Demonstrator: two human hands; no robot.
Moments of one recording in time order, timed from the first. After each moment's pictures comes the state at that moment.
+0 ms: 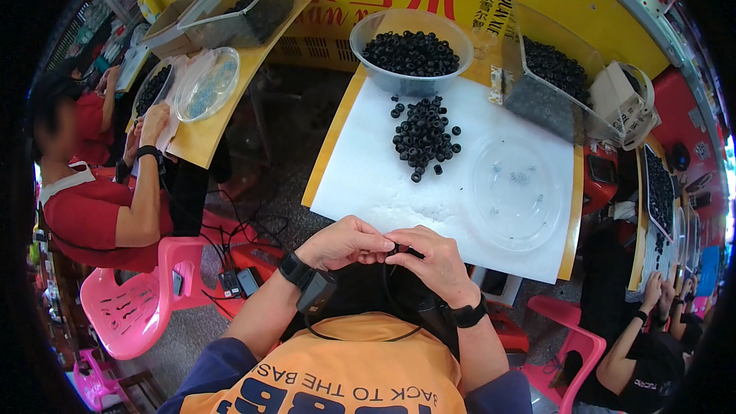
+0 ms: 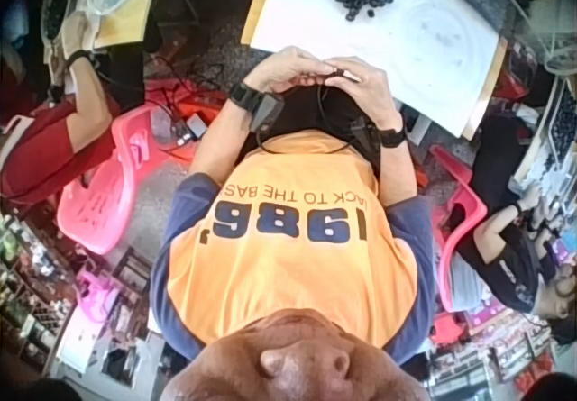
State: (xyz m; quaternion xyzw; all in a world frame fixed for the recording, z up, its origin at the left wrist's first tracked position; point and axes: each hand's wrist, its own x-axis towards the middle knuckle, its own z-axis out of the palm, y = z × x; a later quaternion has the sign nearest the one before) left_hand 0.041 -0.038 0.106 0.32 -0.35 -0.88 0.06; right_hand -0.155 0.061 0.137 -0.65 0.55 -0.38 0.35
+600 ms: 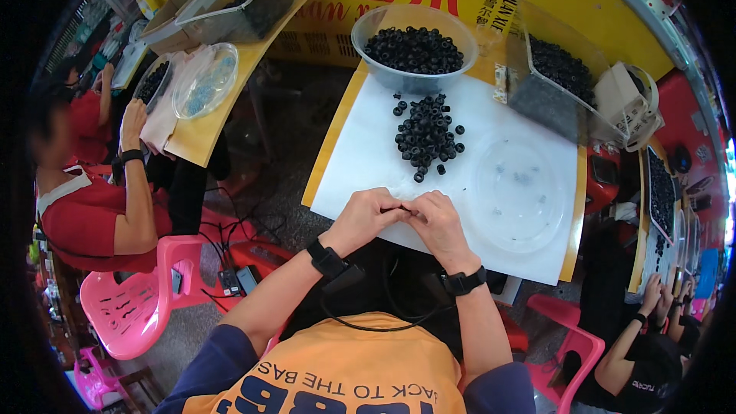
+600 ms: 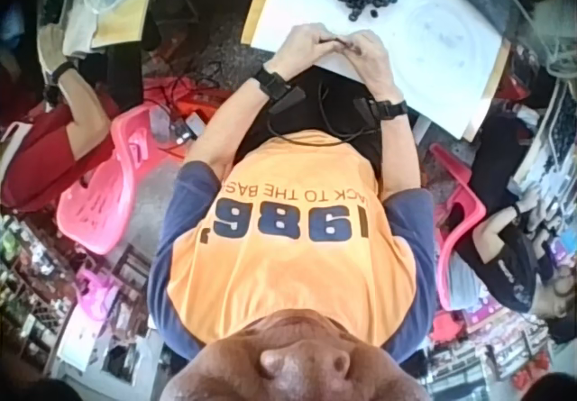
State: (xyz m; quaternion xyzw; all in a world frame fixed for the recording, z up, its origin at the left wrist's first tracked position) left_hand 0.001 -0.059 0.081 0.34 -0.77 -0.48 0.25; right_hand -0.177 0.015 0.075 -0.68 0.61 -0.37 0.19
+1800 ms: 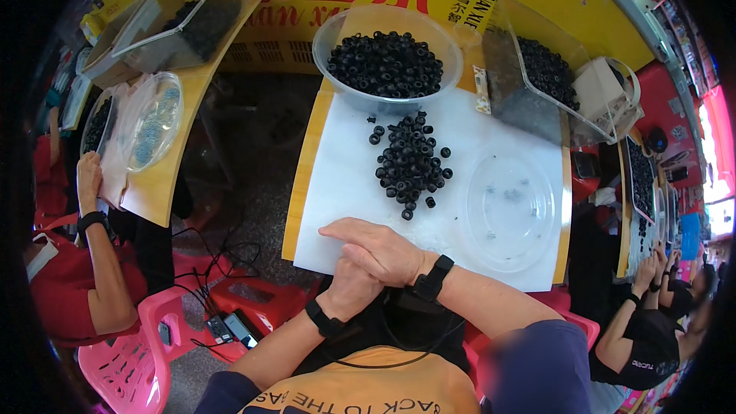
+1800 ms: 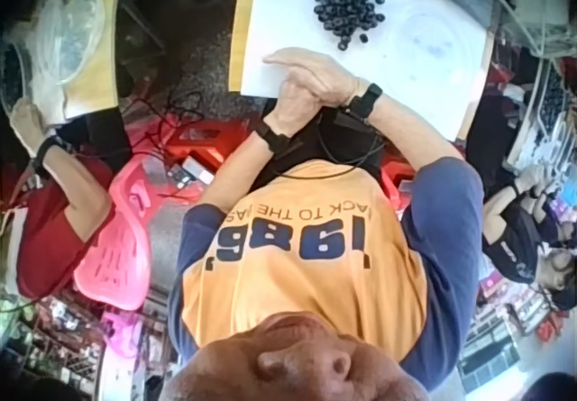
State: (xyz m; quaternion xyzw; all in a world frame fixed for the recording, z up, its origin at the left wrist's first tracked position) left_hand 0.010 -0.039 0.044 0.31 -0.81 -0.41 0.29; right_hand -0.136 -0.058 0.091 -0.73 0.42 -0.33 0.42
